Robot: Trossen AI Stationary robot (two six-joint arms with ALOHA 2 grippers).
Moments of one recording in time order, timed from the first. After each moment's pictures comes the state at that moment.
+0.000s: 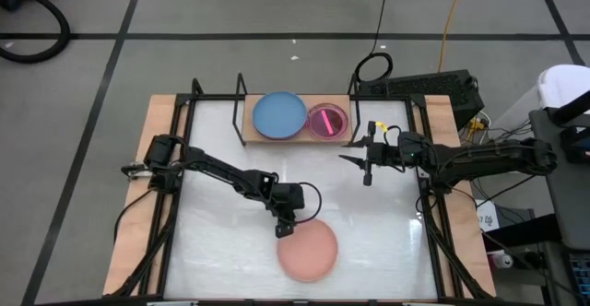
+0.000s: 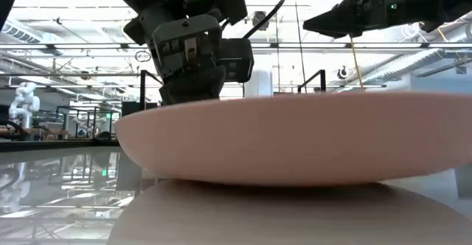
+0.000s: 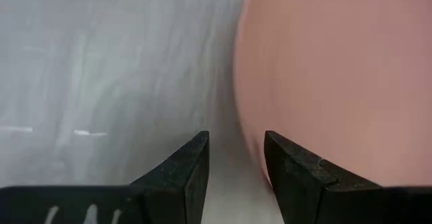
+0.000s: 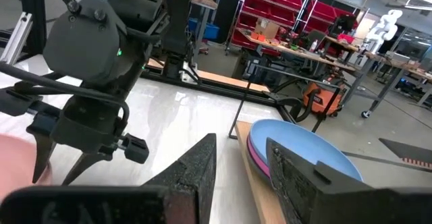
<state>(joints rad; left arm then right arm) -0.17 1.95 1.14 -0.20 0.26 -0.40 -0.10 0.89 0.37 0.42 0.03 -0.27</state>
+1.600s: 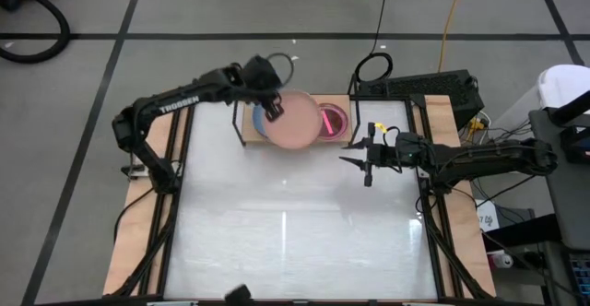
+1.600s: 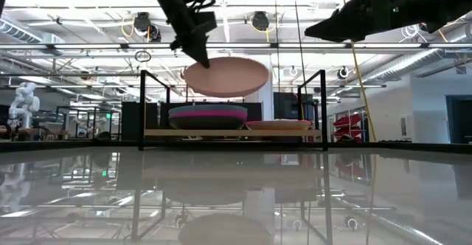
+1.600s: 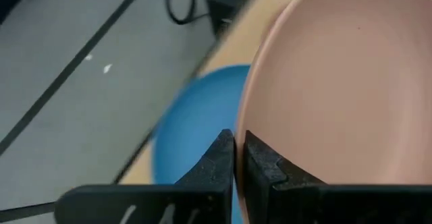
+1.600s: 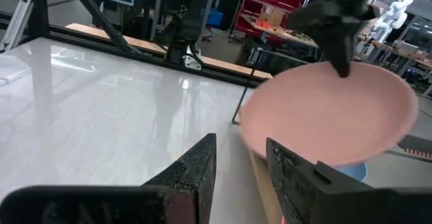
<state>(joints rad) 0.52 1.65 1.53 -0.74 -0.12 0.04 -0.10 0.88 0.37 0.35 0.03 -0.28</state>
